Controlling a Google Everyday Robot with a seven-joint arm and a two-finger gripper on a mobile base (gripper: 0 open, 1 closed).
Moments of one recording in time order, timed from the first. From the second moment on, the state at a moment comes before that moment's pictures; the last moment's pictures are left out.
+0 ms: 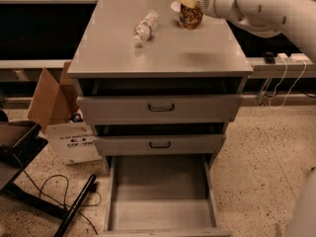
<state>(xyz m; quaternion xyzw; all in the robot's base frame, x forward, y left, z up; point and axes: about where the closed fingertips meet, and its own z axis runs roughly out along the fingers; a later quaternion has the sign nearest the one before) 0.800 -0.111 1.005 -0.15 0.75 0.16 0.62</state>
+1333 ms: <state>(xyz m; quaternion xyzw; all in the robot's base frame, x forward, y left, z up) 0.855 -0.108 0.896 -0.15 0.78 0.14 0.59</state>
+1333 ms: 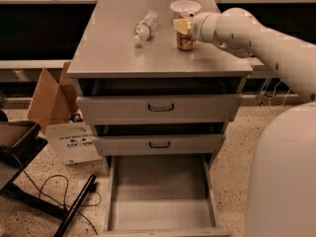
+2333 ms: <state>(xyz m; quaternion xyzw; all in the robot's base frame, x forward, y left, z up) 0.846 -0.100 0.921 -0.17 0.77 0.16 0.59</state>
